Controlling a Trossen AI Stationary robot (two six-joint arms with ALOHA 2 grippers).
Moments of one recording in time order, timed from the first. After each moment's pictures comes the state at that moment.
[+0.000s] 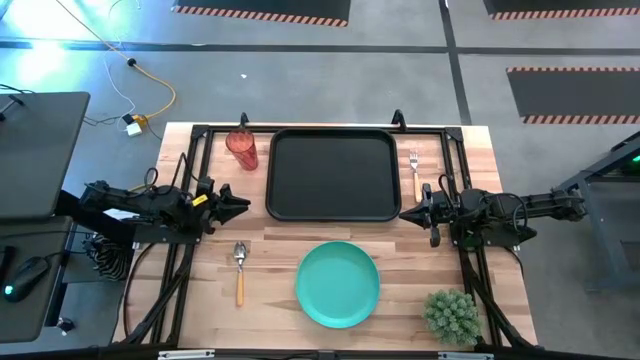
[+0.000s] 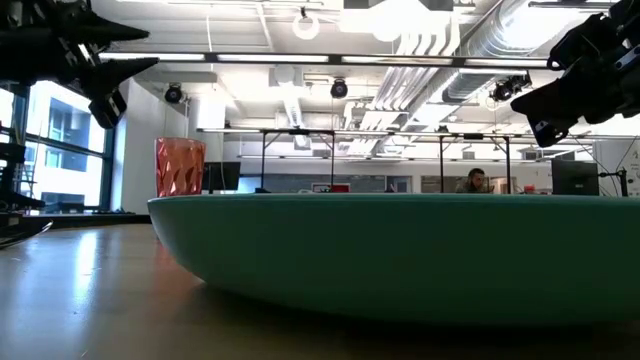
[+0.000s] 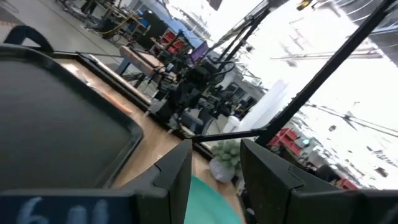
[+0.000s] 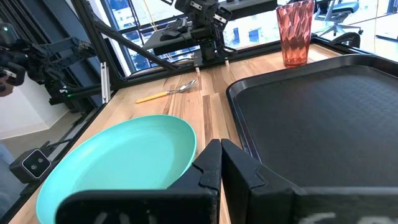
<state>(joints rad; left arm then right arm) -0.21 0.01 0.03 0.13 -0.25 -0.66 0.10 0.12 0.05 -0.06 0.06 0.24</state>
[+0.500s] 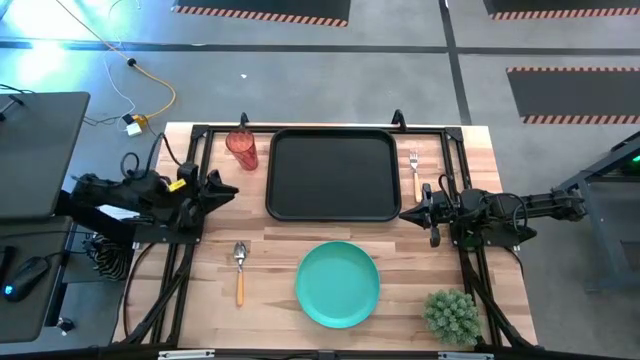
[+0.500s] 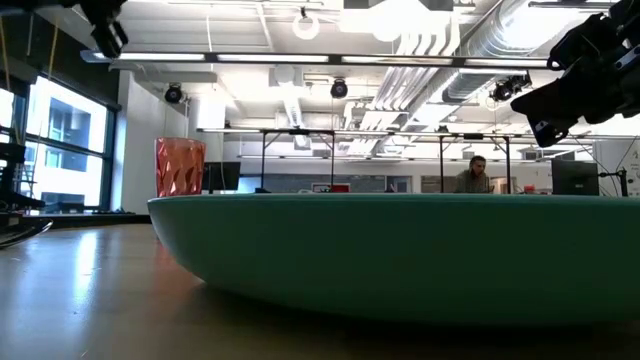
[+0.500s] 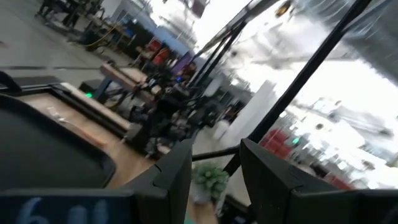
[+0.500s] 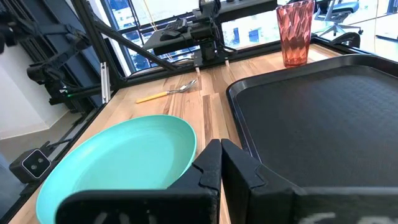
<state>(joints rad) -0.21 0.21 0.37 0.02 -0.22 -0.59 0.10 0.12 0.05 -0.06 0.06 0.24</state>
